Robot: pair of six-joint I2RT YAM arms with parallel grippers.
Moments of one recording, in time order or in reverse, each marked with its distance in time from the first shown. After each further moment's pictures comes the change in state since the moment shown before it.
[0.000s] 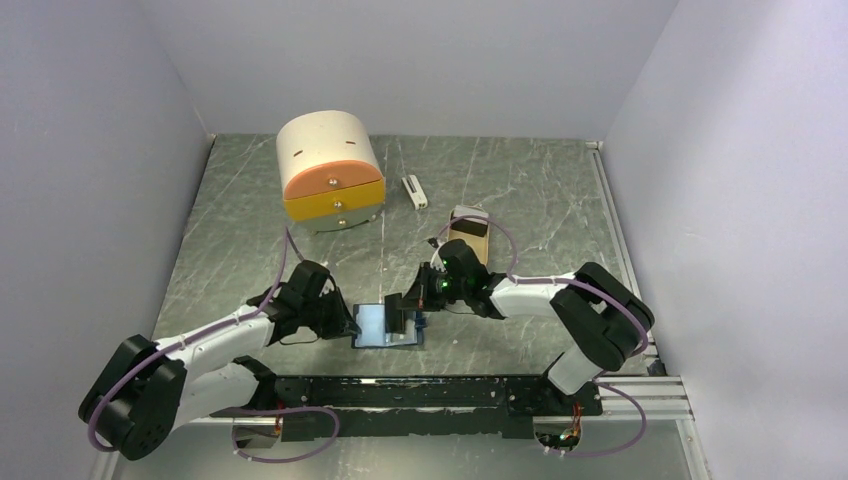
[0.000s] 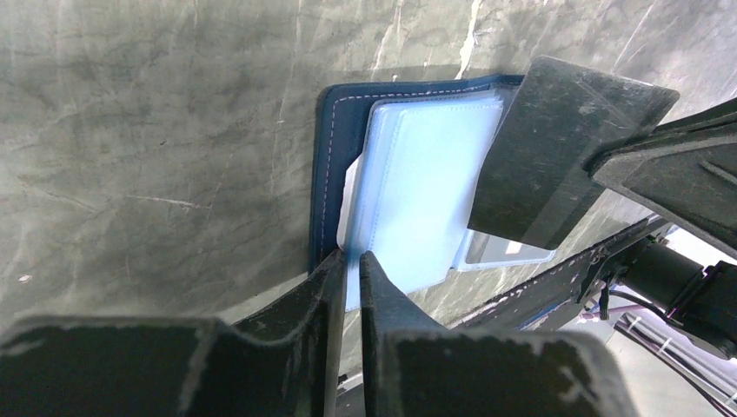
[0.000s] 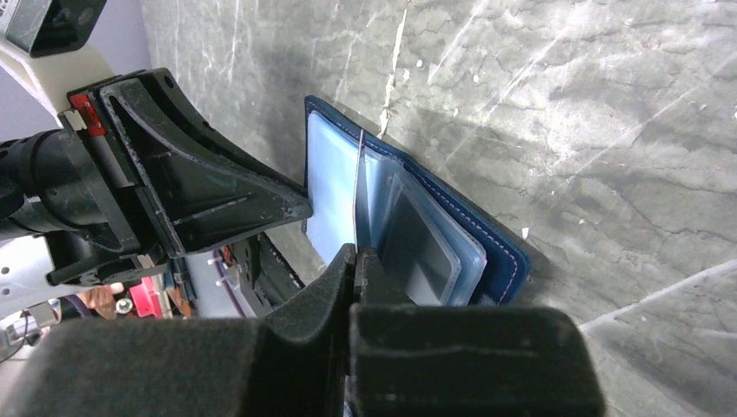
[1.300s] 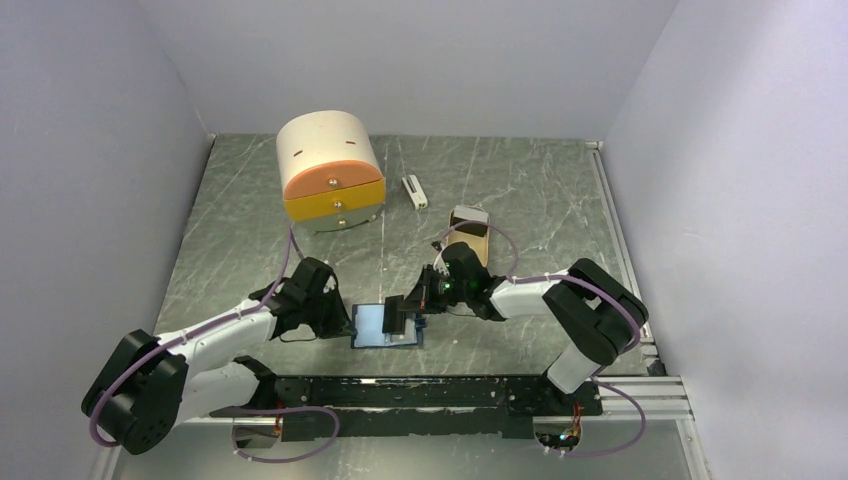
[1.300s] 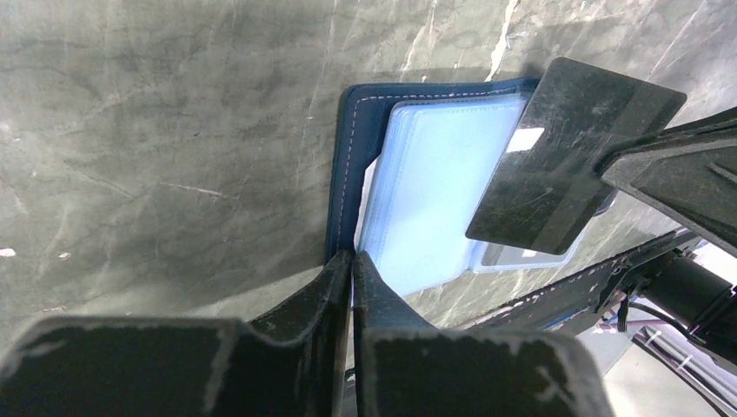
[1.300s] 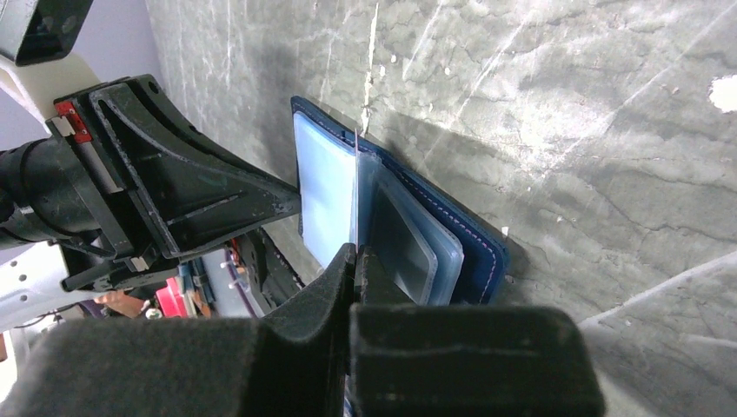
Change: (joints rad) left arm 0.000 0.029 0.052 -0.095 -0.042 0.012; right arm -0.024 0.038 -0.034 0.068 -0.027 0.051
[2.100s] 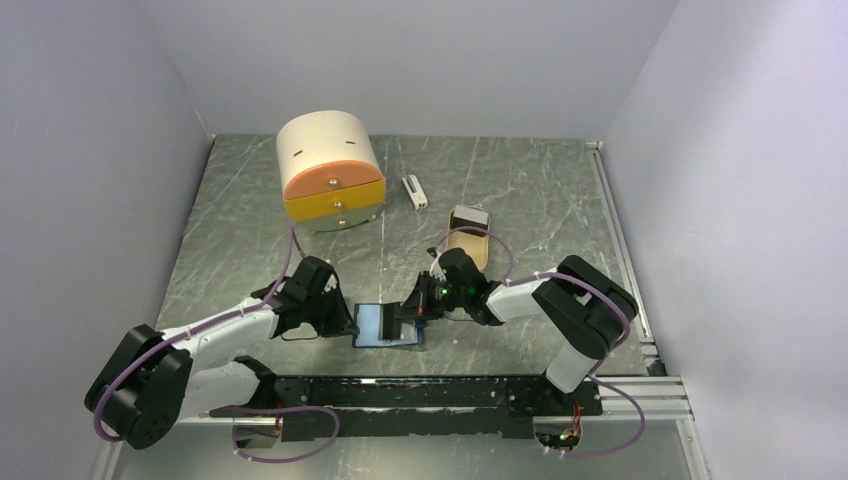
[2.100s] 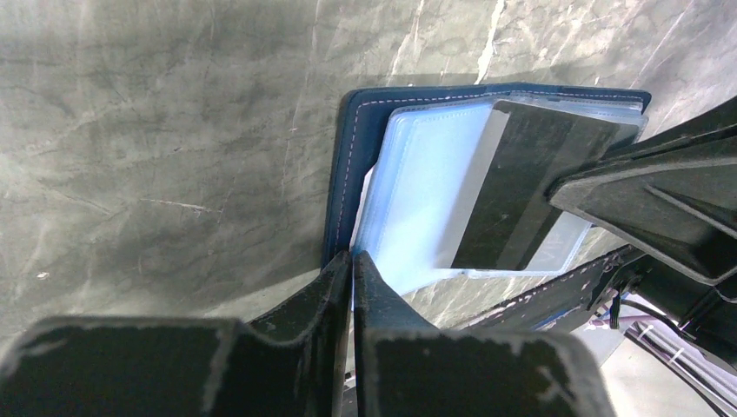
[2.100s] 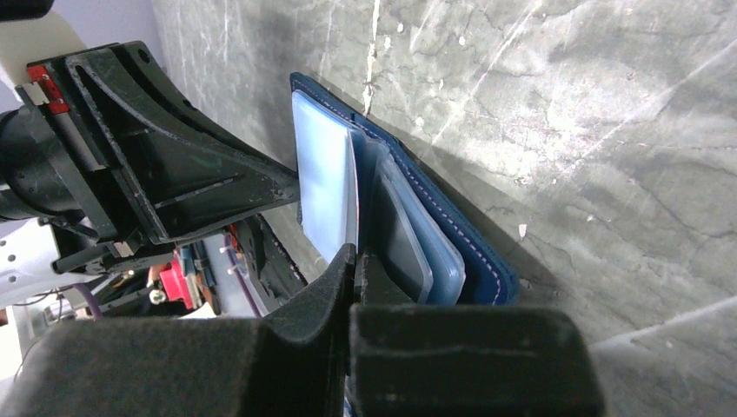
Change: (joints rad) left arm 0.000 0.028 0.000 0.037 0.019 0.000; right arm 0.032 0.040 -0.029 0.089 -0.023 0.016
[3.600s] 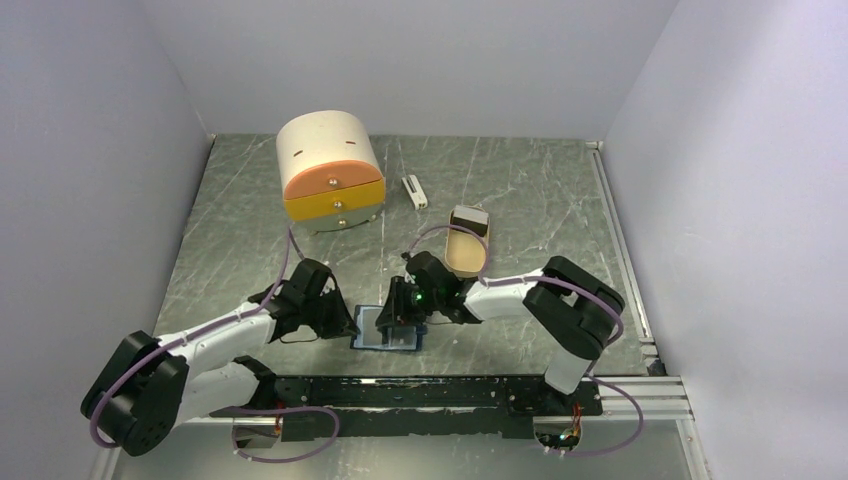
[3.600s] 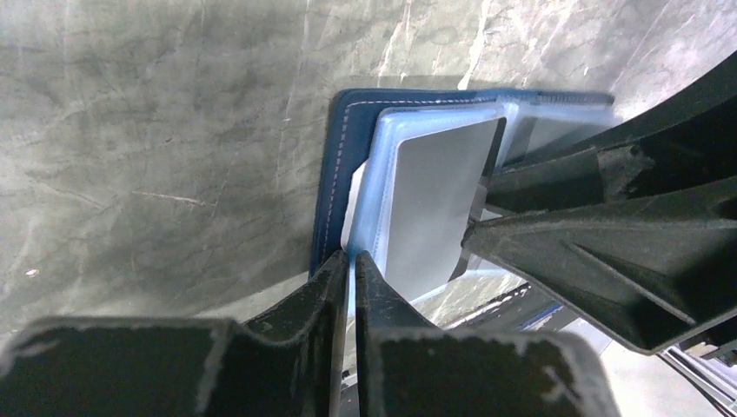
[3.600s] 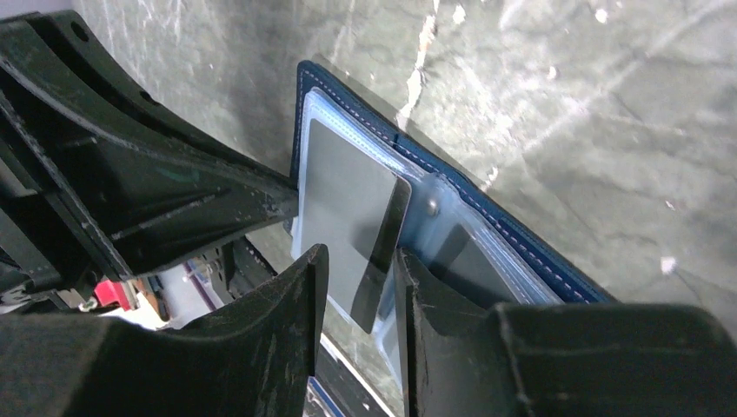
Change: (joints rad) left arm -0.002 -0.034 -0.031 0.032 0.020 -0.019; right arm 0.161 0.051 0.174 -0.228 0.149 -0.030
